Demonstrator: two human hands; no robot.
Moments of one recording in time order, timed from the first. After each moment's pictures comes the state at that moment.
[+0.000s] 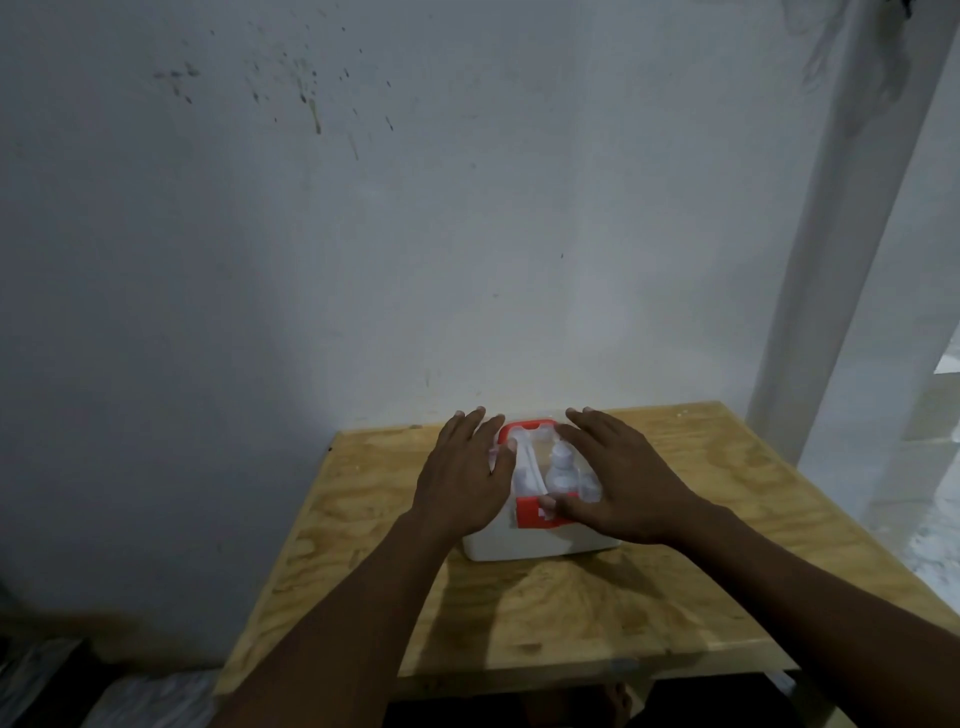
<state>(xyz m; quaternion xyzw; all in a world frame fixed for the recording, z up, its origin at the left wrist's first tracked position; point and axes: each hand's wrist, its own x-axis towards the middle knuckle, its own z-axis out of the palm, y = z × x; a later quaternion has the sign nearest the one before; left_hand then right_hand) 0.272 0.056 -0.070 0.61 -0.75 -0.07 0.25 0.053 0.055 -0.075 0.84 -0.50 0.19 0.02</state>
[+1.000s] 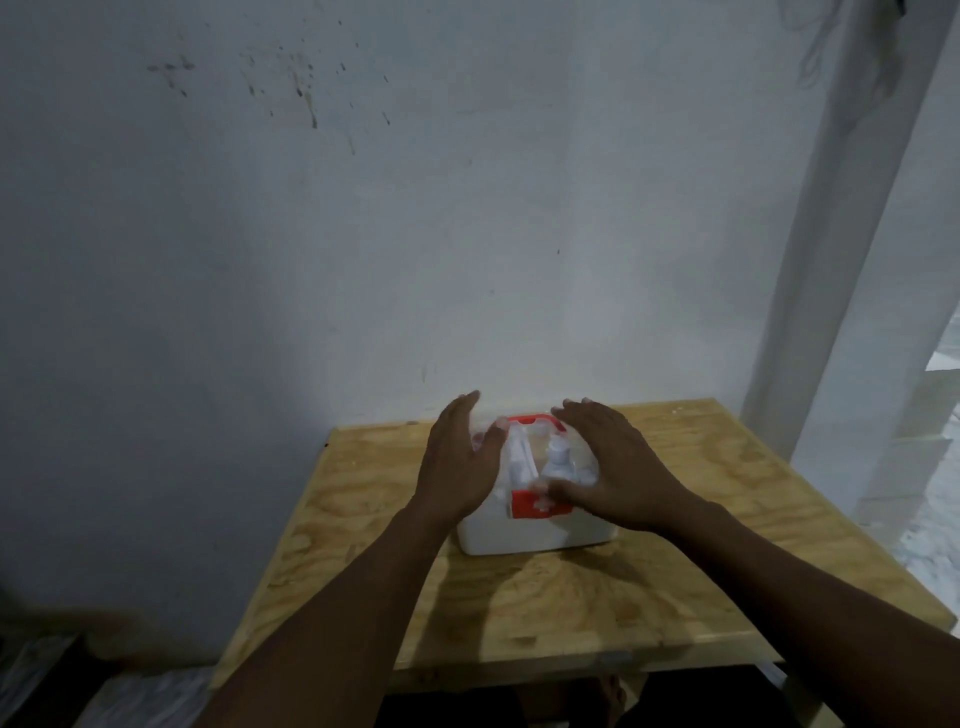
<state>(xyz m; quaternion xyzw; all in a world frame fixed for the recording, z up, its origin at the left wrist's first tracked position) 0.268 0.052 -0.069 0.60 -0.65 -0.20 0.42 0.058 0.057 -0.070 0.81 -0.51 0.28 -0.08</state>
